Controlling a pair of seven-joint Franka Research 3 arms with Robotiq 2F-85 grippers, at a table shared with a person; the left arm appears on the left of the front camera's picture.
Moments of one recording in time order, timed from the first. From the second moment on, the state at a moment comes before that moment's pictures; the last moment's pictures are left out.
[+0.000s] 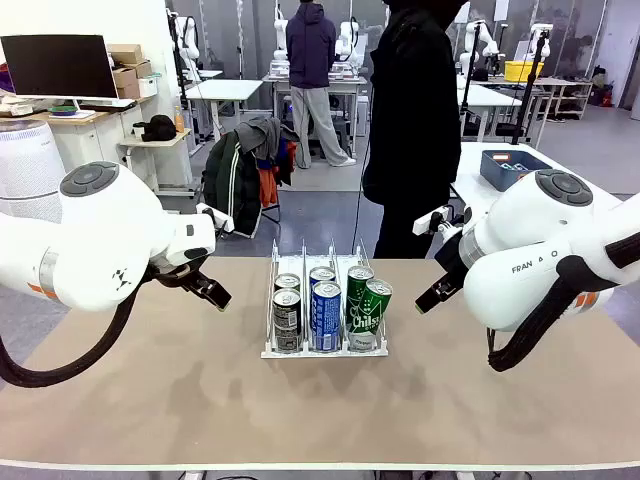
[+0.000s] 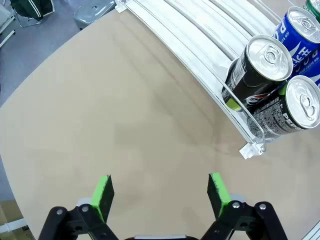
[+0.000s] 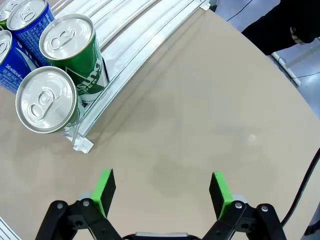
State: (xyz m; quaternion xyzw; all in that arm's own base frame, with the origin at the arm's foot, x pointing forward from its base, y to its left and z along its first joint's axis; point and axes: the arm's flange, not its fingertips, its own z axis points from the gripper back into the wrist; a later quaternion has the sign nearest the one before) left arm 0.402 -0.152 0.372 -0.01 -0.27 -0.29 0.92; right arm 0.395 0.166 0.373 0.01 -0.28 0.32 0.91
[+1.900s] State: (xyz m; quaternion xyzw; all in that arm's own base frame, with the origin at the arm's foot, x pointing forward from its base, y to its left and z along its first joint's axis) left arm 0.371 -0.140 0.461 -0.03 -0.27 -0.30 0.91; right arm 0.381 0.149 0.446 0.06 -0.32 0.28 0.90
